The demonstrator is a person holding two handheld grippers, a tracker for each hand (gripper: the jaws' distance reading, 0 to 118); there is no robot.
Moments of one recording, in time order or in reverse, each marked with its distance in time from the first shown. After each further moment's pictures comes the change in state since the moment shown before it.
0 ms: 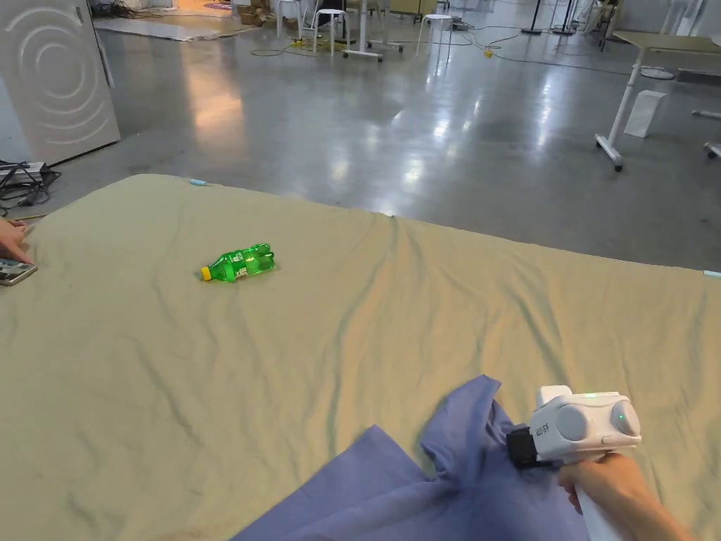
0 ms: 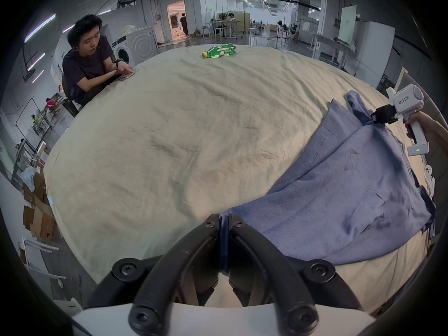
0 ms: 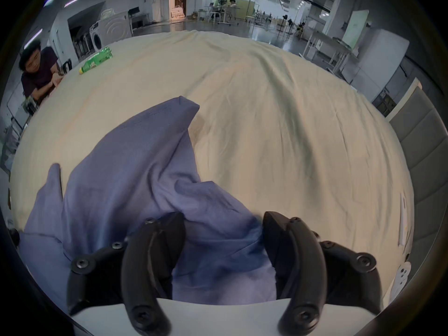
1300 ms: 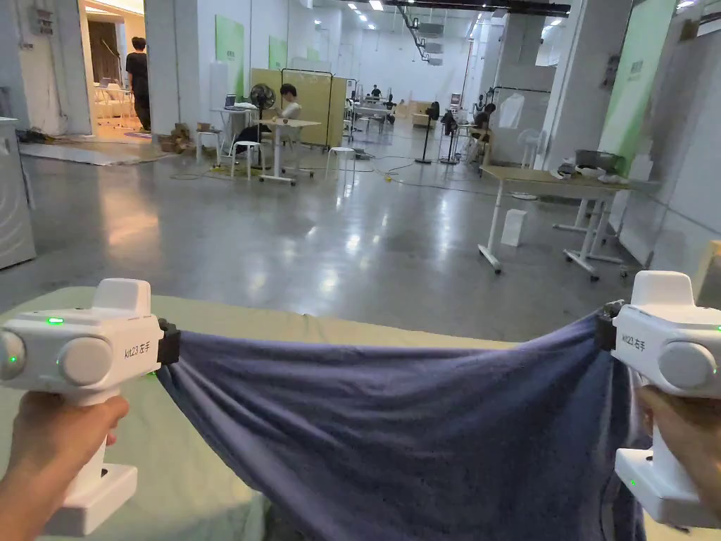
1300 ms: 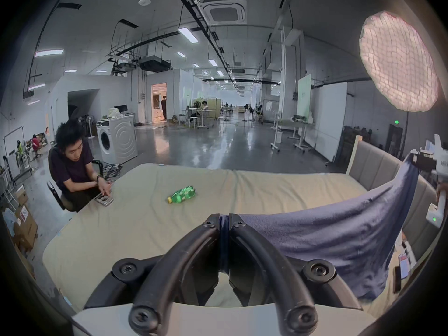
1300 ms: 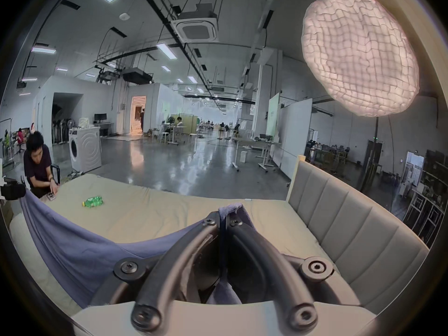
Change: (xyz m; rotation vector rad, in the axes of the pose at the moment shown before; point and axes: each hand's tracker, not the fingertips) left arm 0.062 0.218 0.212 0.610 -0.182 -0.045; right arm 0.093 -0.075 0.440 0.832 -0.353 -0.147
